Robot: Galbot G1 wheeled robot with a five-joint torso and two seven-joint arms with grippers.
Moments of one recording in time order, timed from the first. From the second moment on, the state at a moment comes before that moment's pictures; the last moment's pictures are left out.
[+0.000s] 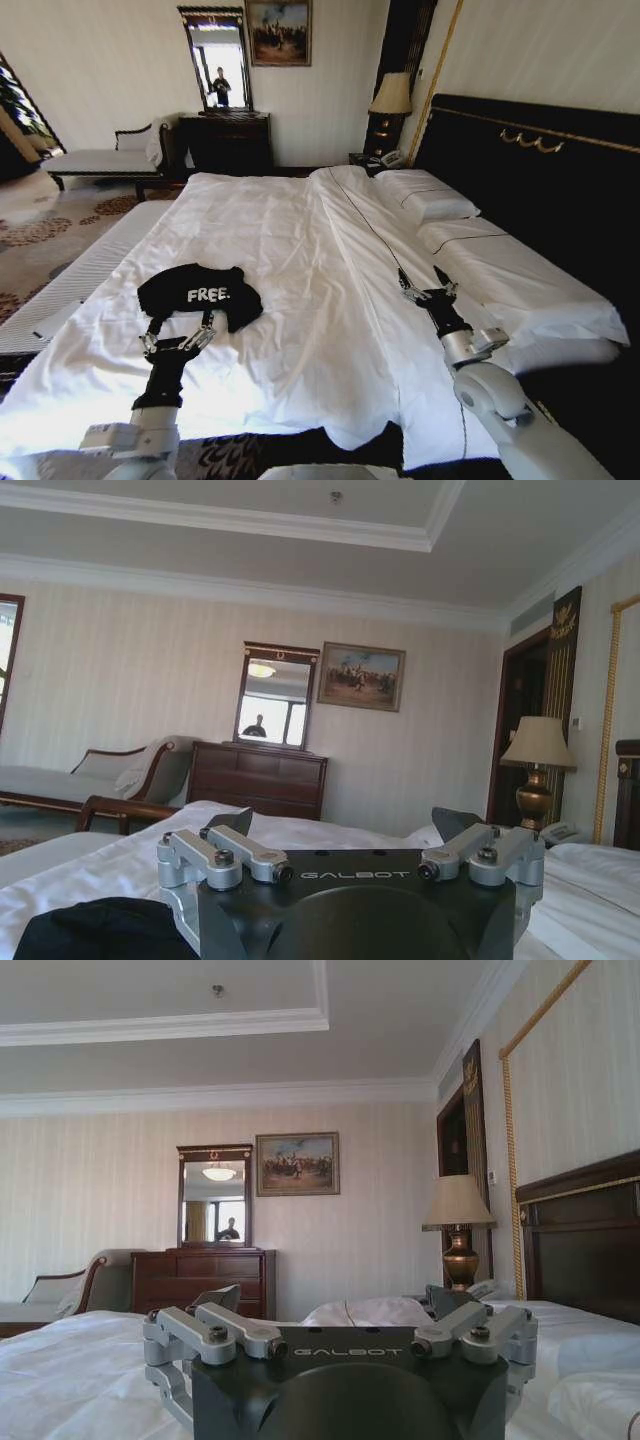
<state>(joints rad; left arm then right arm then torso) 1.93 -1.53 -0.70 -2.50 -0.29 -0.10 0.00 -1.50 0.89 0.59 2.13 0.61 0.17 0.18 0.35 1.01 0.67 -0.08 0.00</state>
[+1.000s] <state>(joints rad) 1.91 -1.51 -0.72 -2.46 -0.30 -0.08 -0.03 -1.51 0.96 0.55 2.08 0.54 0.19 0.17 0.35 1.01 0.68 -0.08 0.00</state>
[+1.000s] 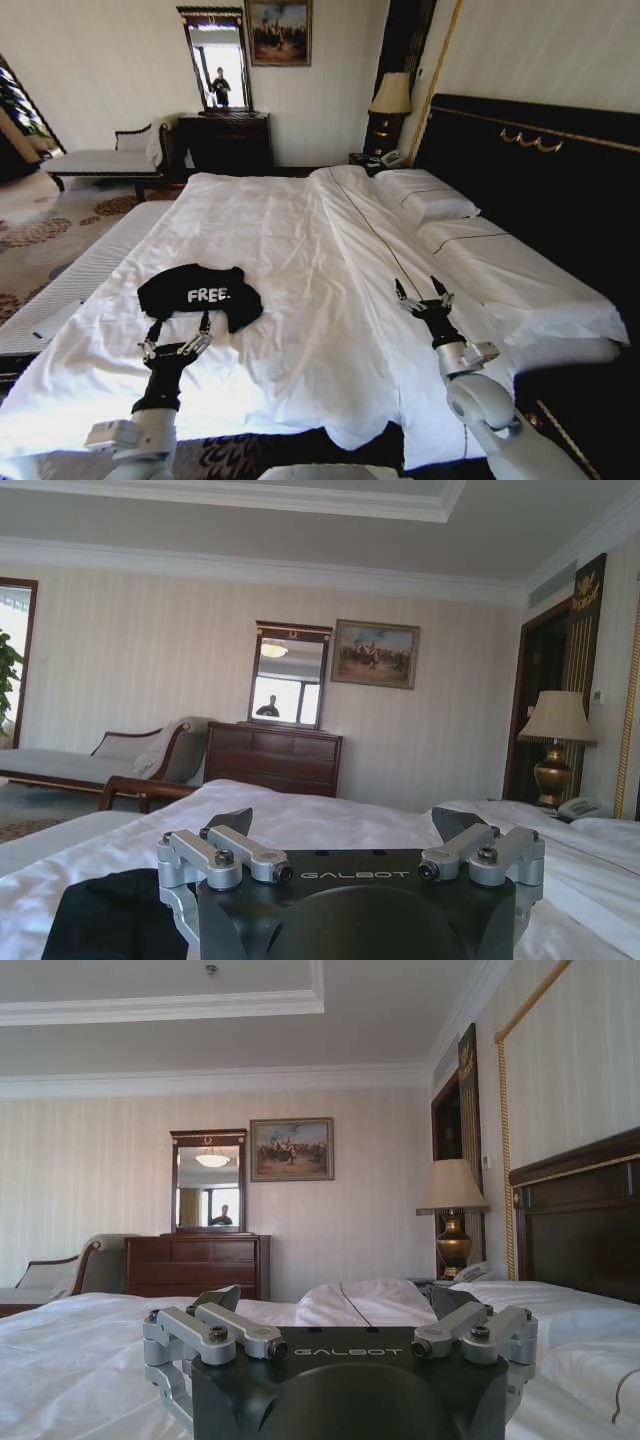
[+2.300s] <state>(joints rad) 1.89 -1.50 -0.72 -2.45 -0.30 -0.08 -0.03 -1.53 1.03 0.54 2.06 0.49 0.20 0.19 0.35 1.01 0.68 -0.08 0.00</state>
